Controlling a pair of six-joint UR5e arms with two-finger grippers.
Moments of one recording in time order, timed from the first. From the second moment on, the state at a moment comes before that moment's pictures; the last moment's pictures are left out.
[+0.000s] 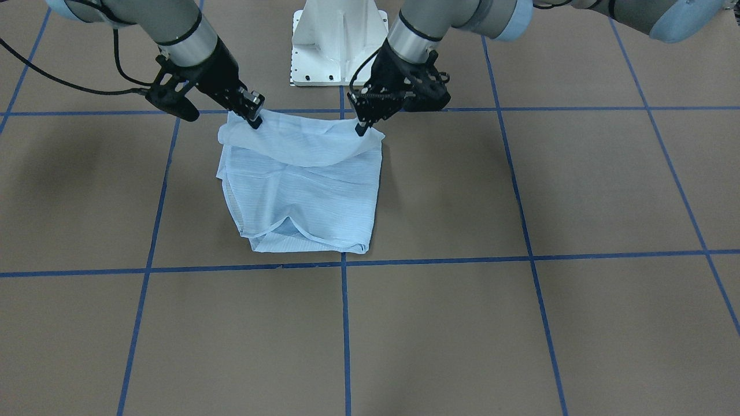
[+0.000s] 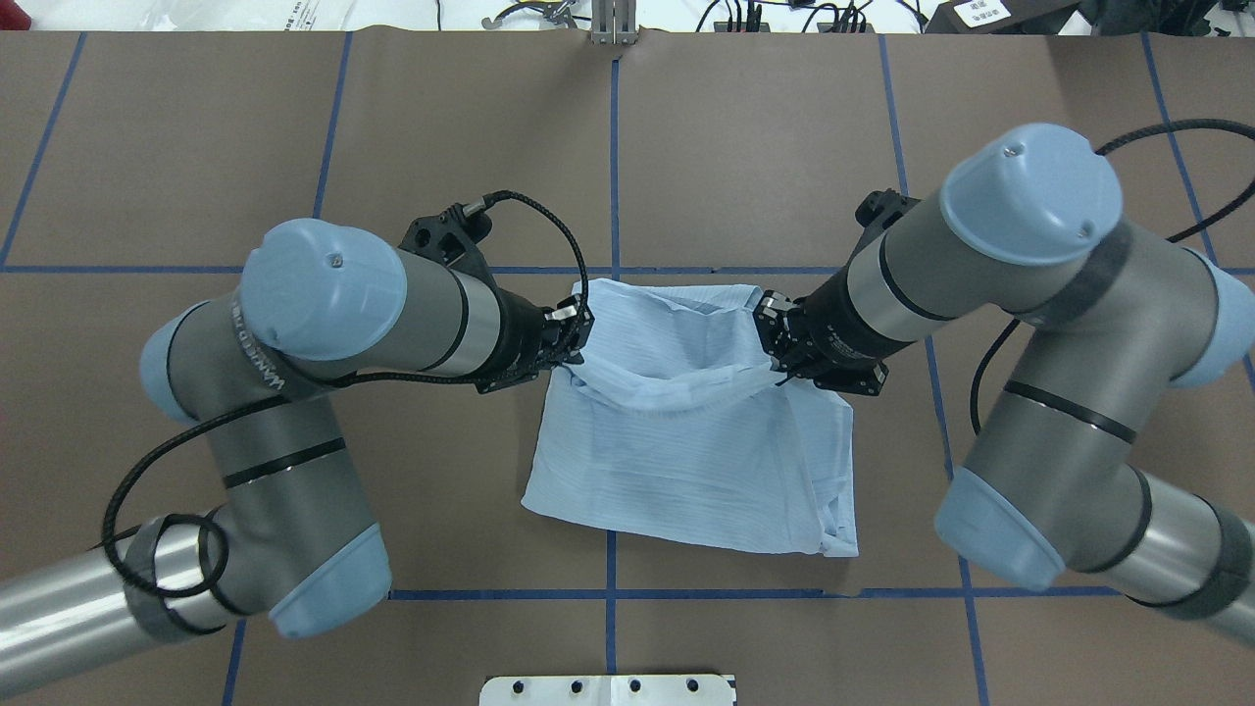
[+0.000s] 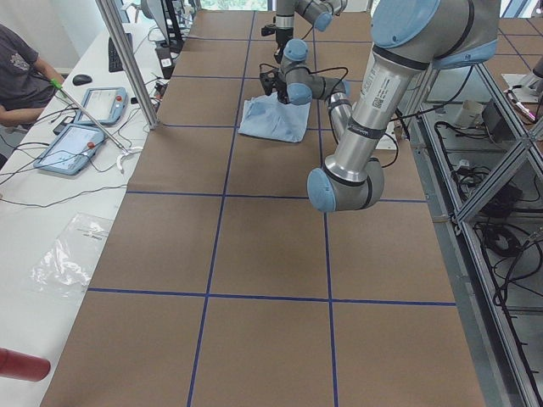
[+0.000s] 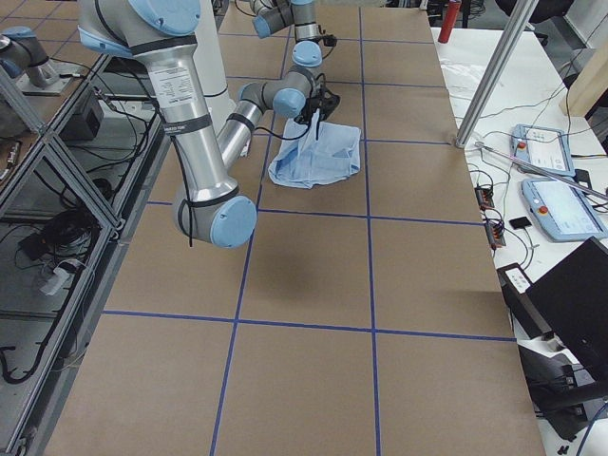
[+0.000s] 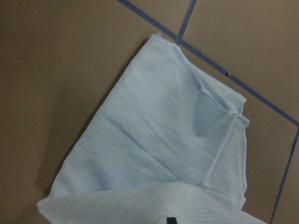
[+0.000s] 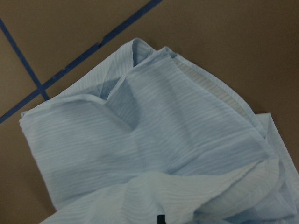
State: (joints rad) left arm -0.52 -2.17 -1.81 -1.94 -1.83 -1.79; right arm 0.66 -1.14 2.00 -1.54 2.09 1.71
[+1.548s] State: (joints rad) left arm -0.62 -2.27 -1.48 -2.19 -1.82 -1.77; right arm 0.75 -0.92 1.58 -1.55 2.09 1.52
